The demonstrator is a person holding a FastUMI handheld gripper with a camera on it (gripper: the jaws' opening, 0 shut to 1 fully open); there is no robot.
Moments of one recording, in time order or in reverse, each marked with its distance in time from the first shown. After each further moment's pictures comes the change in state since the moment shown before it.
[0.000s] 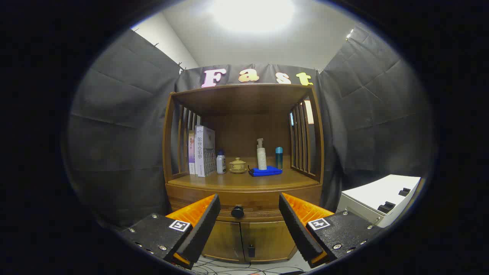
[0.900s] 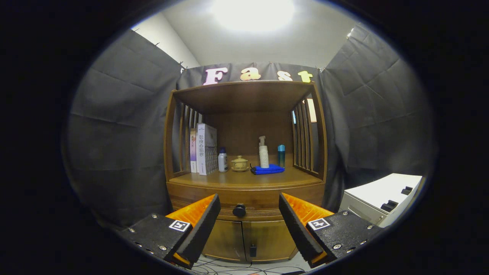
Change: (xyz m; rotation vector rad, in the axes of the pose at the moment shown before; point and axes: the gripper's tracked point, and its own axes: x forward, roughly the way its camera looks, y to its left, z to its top) arm 0.010 0.005 -0.010 0.006 0.009 0.022
